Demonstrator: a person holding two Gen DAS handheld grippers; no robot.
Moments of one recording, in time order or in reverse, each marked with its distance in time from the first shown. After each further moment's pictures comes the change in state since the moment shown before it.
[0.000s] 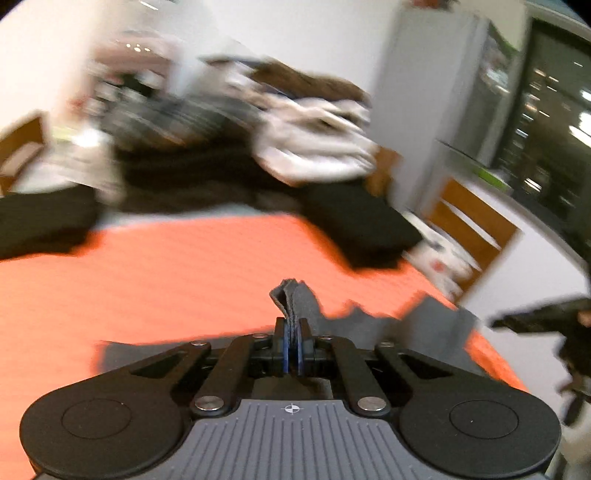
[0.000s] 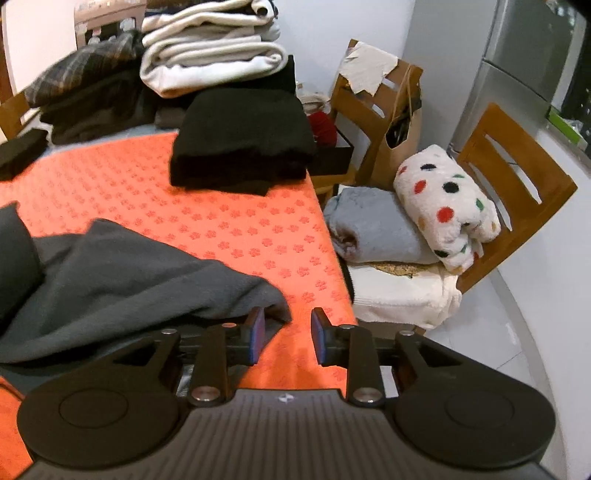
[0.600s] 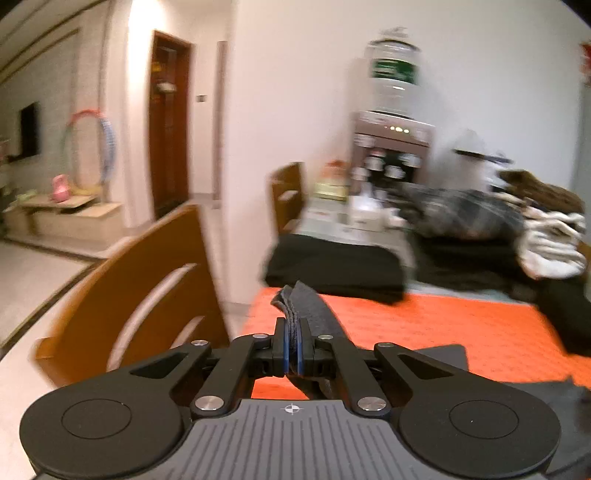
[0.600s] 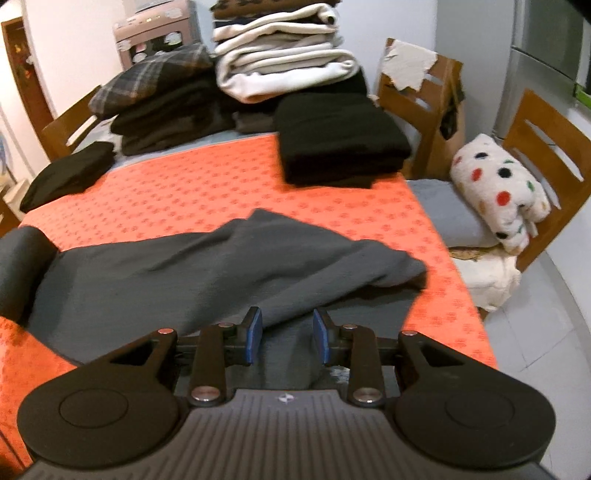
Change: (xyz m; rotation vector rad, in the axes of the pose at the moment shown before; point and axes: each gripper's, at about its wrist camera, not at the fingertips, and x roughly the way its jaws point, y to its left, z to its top) left arm -0.164 0.161 -0.013 -0.210 -0.187 0.634; right arm -0.029 0.095 -0.015 0.050 0.000 0.163
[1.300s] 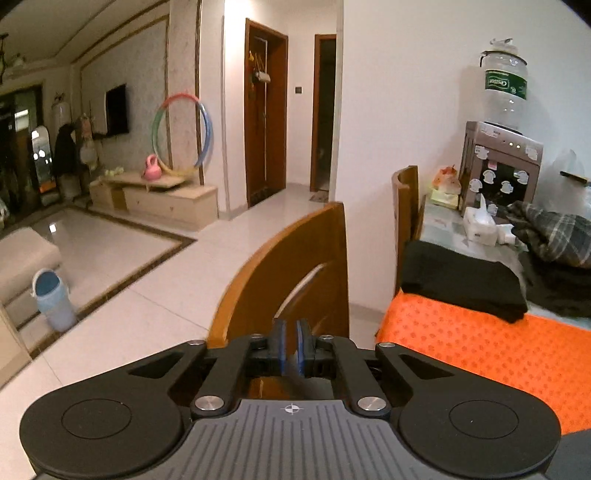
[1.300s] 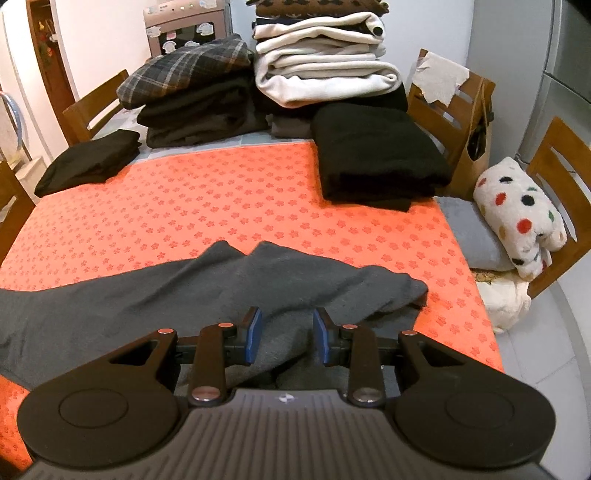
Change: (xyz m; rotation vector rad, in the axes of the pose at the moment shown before) left arm -0.012 0.101 0.001 -0.093 0.022 0.243; right arm 0.003 0.023 0.023 -0.075 0.016 0.013
